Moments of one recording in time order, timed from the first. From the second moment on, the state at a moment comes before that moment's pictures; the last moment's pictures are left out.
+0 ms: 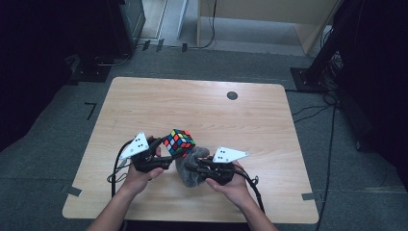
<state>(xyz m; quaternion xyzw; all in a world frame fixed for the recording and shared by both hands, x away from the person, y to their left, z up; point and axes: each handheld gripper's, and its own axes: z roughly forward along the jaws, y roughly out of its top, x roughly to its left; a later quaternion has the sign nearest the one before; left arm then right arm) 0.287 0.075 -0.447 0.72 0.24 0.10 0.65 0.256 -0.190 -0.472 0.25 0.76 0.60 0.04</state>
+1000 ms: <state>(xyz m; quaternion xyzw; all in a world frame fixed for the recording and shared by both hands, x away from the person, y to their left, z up) 0.291 0.082 -0.443 0.70 0.27 0.08 0.66 0.254 -0.191 -0.470 0.25 0.75 0.61 0.07</state>
